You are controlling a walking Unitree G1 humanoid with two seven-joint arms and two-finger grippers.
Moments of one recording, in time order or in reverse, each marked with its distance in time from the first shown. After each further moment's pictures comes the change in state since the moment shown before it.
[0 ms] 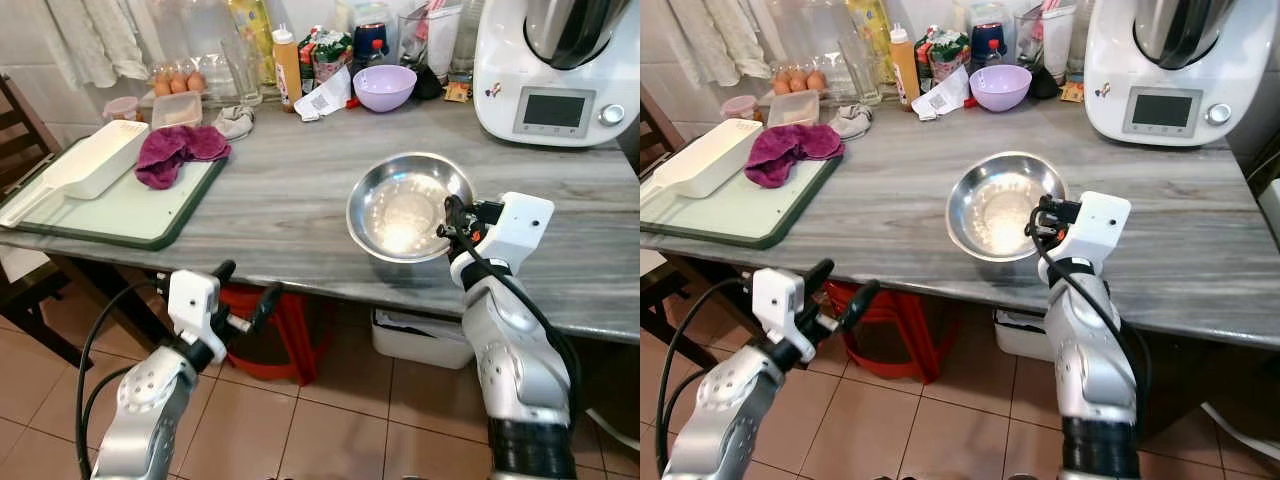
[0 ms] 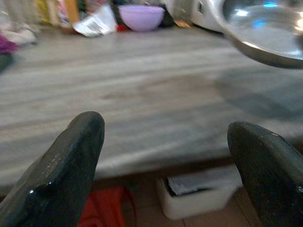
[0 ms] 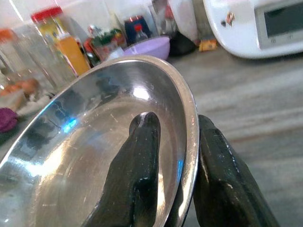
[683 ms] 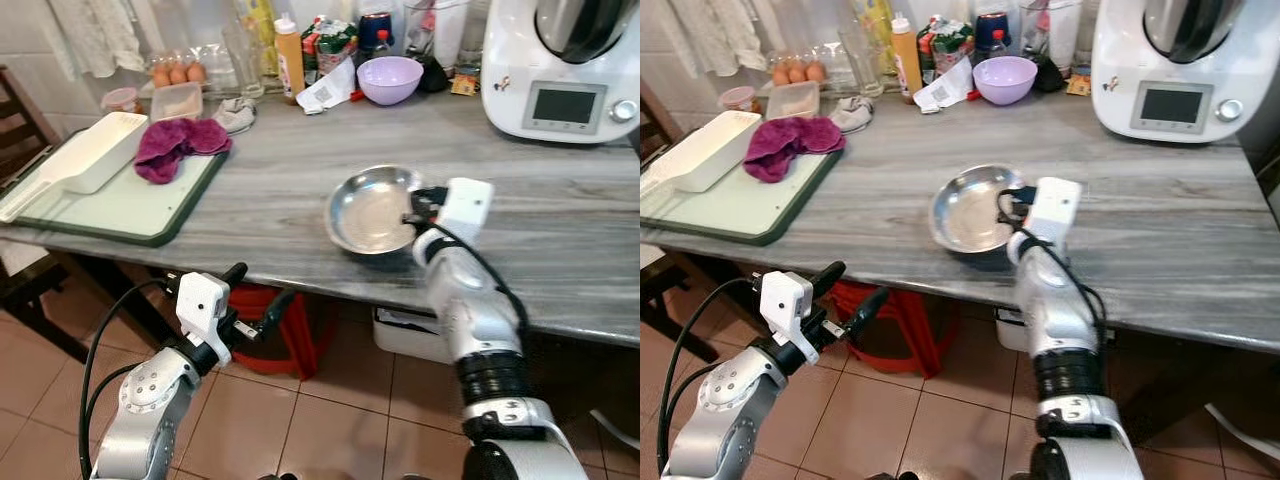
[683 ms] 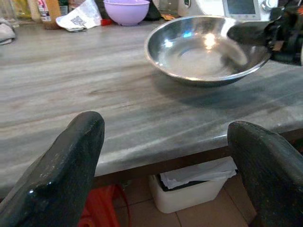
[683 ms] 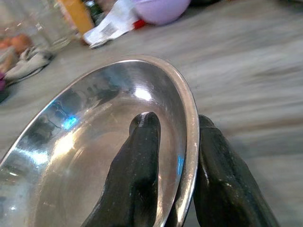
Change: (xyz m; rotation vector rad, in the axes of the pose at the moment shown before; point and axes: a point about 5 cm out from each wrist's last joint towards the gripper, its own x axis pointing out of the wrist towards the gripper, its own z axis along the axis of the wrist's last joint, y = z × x) left arm 0.003 -0.007 0.004 0.016 -0.006 -0.063; right arm 0.045 0.027 -0.029 -0.017 0.148 0.015
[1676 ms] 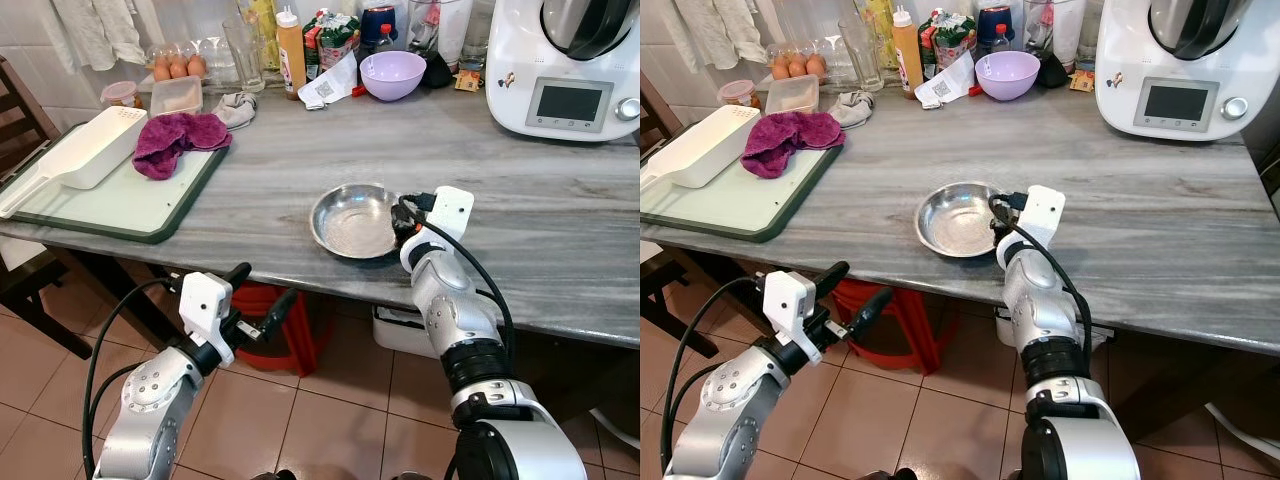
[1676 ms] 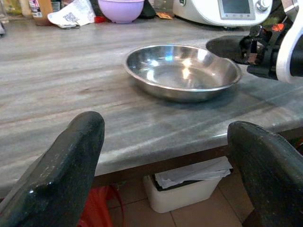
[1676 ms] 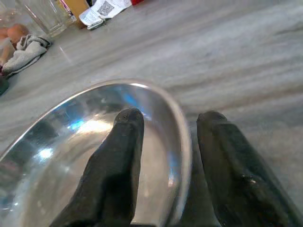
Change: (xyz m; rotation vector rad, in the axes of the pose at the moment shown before) left arm 0.003 -0.004 0.000 -0.005 -0.005 -0.026; right arm 0.010 0.002 -0.014 0.088 0.030 0.001
